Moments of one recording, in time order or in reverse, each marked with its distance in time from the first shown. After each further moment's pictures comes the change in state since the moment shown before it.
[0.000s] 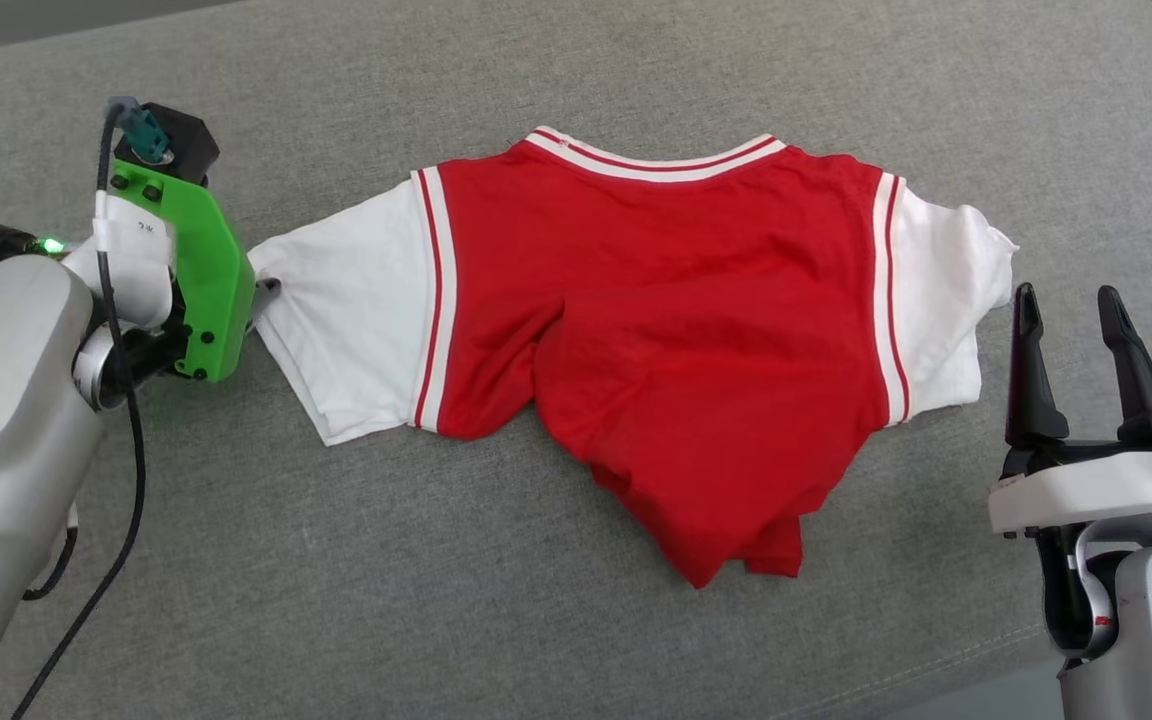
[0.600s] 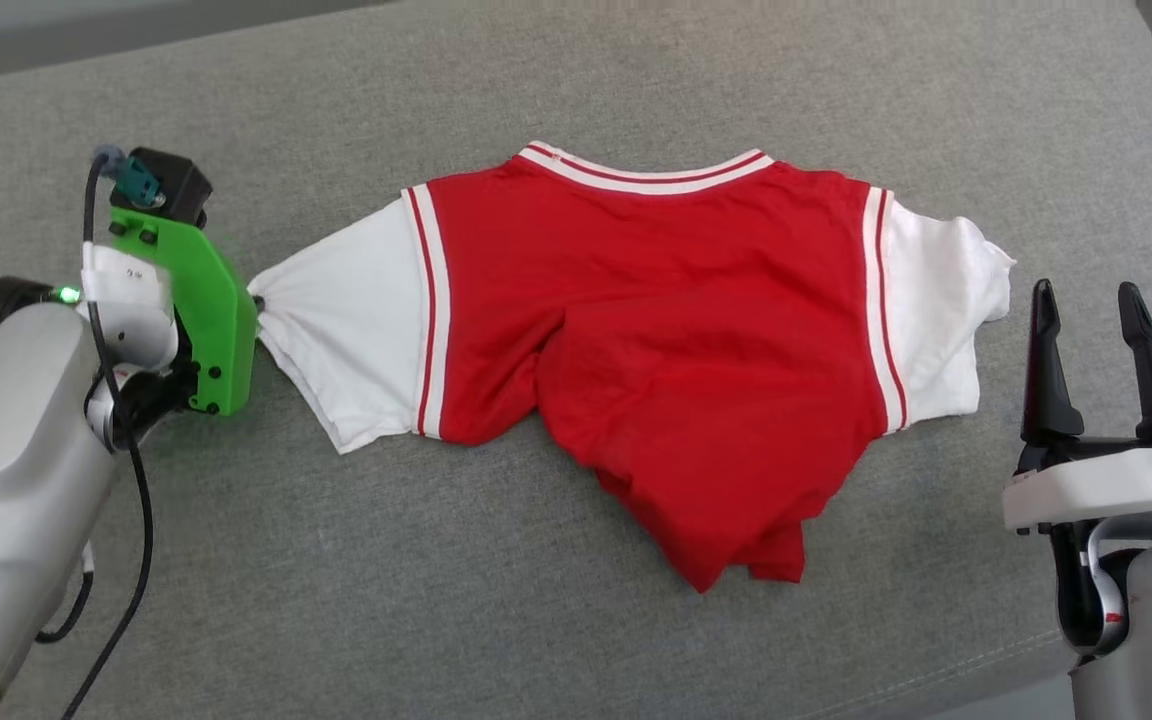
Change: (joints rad) left arm 0.030 -0.013 -0.039 0.090 -0.095 -0.001 -0.144; right arm -0.008 0.000 -0.028 0.000 -0.037 0.000 0.000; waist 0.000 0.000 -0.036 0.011
